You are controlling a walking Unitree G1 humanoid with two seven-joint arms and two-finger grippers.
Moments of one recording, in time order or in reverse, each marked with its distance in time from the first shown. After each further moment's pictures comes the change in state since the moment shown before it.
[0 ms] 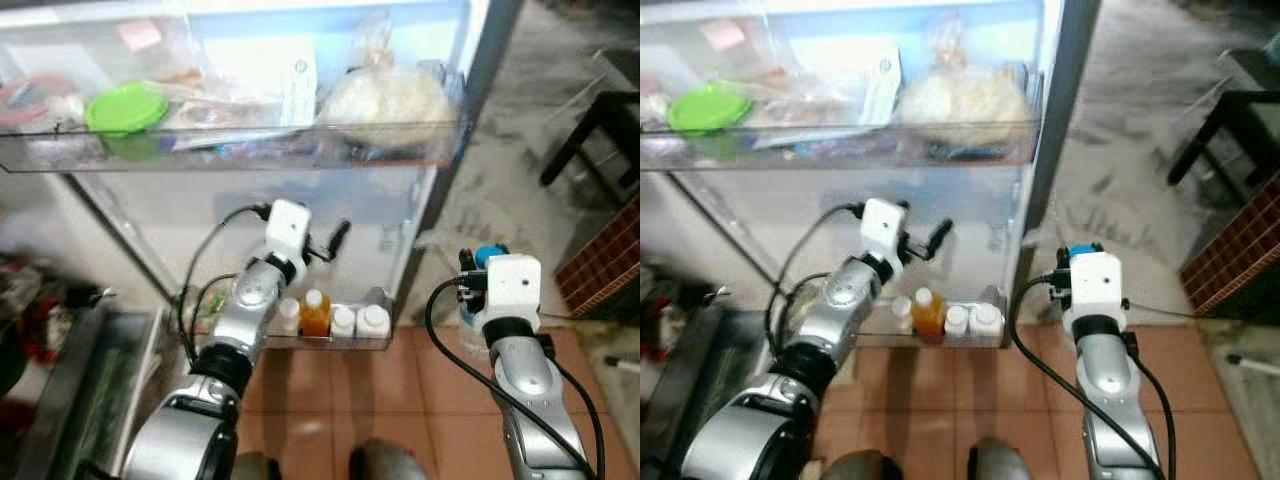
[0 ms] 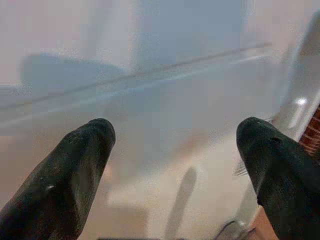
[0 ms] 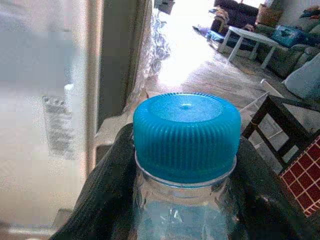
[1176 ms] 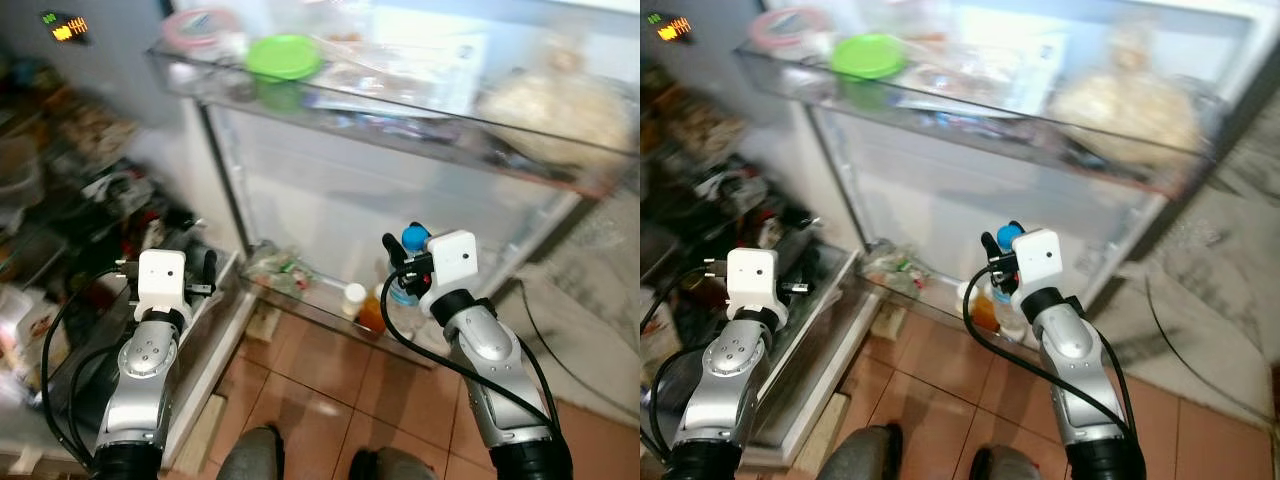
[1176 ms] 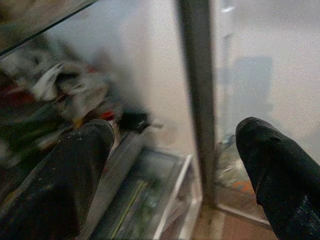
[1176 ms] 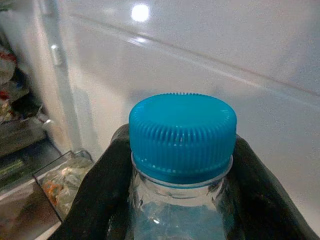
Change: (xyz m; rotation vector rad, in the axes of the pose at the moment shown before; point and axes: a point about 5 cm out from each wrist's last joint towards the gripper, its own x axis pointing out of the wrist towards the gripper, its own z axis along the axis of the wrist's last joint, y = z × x) left arm -0.120 0.078 -0.033 0.072 0.169 0.531; right arm 0.025 0.047 0.016 0.108 -0.084 0.409
